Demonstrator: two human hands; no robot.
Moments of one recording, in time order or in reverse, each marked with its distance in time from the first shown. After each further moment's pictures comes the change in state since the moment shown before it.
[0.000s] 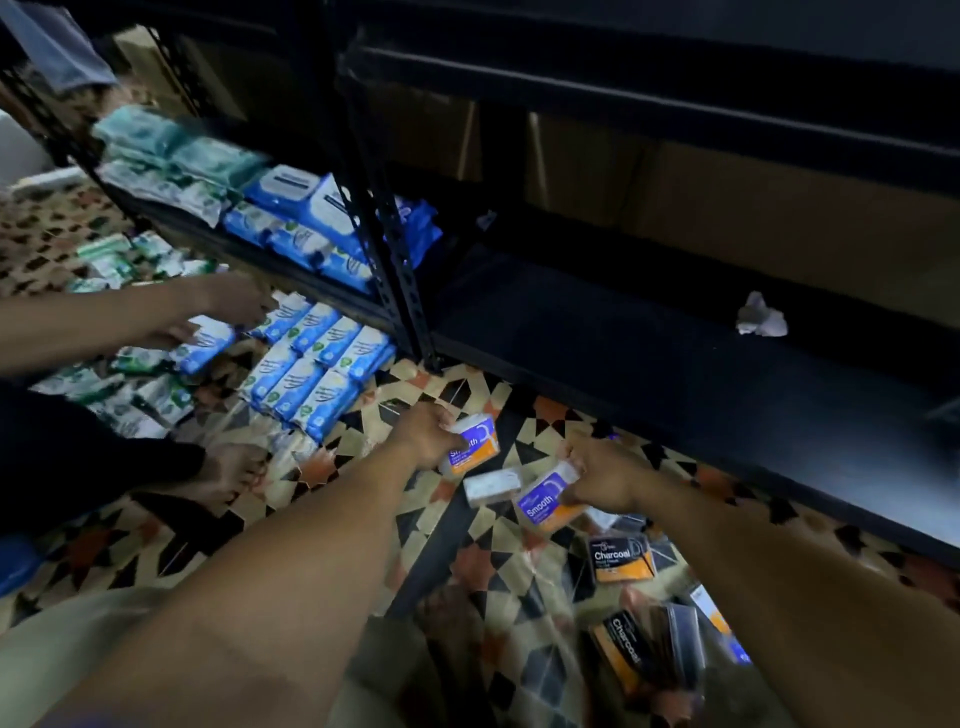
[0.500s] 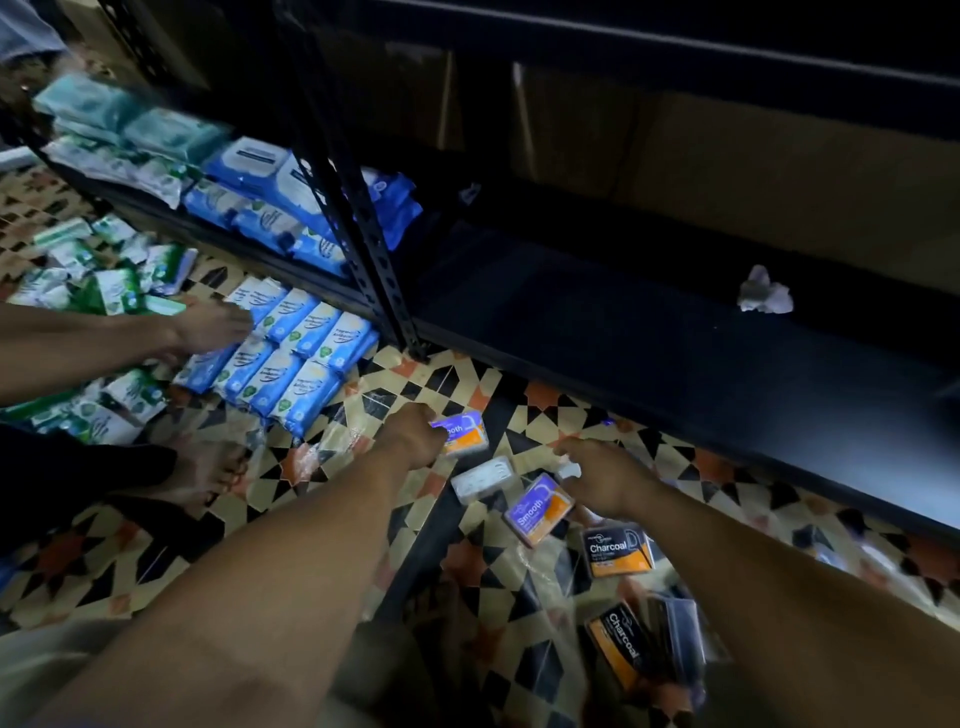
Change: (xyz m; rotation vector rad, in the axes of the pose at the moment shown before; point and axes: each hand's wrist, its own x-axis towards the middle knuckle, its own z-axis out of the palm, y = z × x) left_hand 0.018 -0.004 0.016 0.157 0.012 -0.071; right_hand 0.023 0.029 0.022 -0.059 0.031 0.054
